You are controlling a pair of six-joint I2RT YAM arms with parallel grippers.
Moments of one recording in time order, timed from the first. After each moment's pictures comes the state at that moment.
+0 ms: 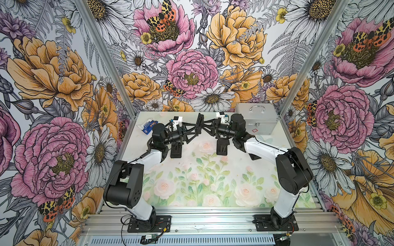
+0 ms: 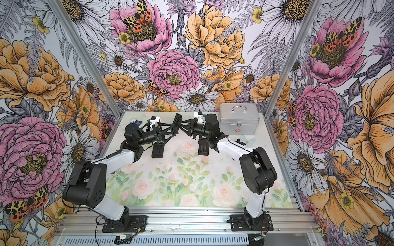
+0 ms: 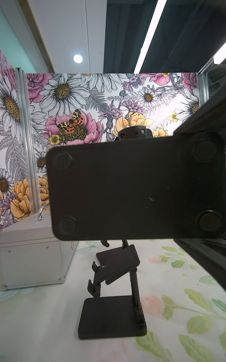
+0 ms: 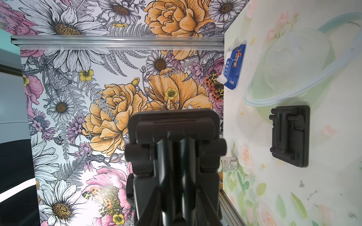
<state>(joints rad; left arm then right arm) -0.20 1.59 0.86 0.75 1.01 -1.52 0.48 1.81 1.25 0.48 -0.72 1.50</state>
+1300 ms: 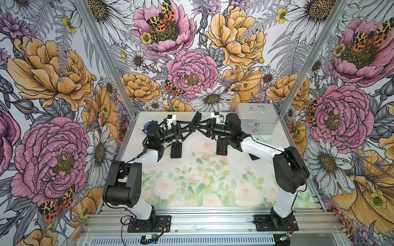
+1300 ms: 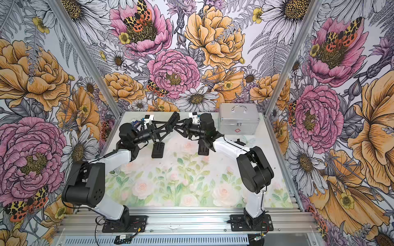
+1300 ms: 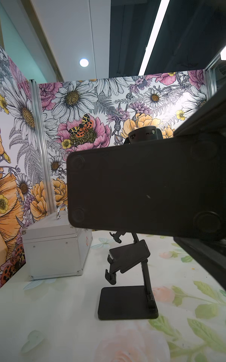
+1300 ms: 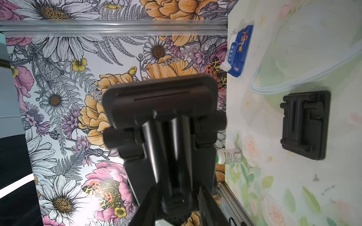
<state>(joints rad) -0.13 1.59 0.86 0.80 1.01 -1.53 0.54 1.85 1.32 0.43 -0.73 1.51</state>
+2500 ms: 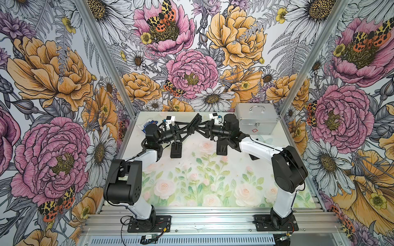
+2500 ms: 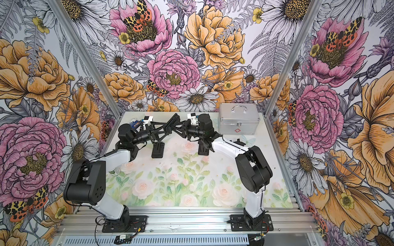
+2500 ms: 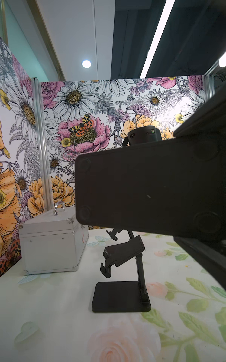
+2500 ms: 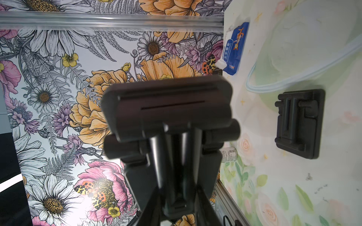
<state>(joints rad) -0.09 1.62 0.84 0.82 1.06 -1.55 0.54 1.85 1.31 0.40 -0.73 1.47</state>
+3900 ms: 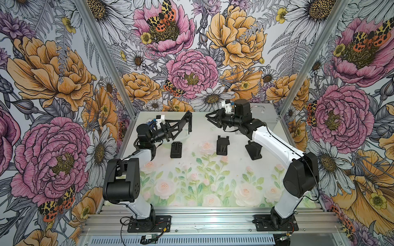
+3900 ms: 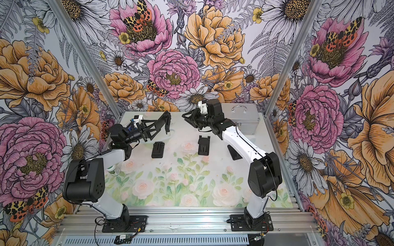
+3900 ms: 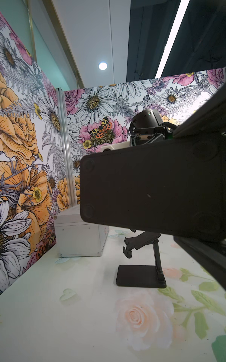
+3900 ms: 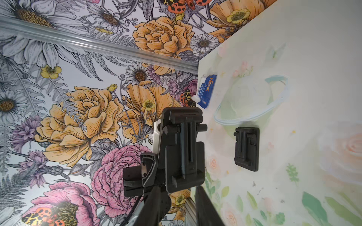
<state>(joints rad) 0.01 1.63 0.84 0.84 1.06 -1.55 0.46 1.75 1.63 -0.27 -0.59 1.06</state>
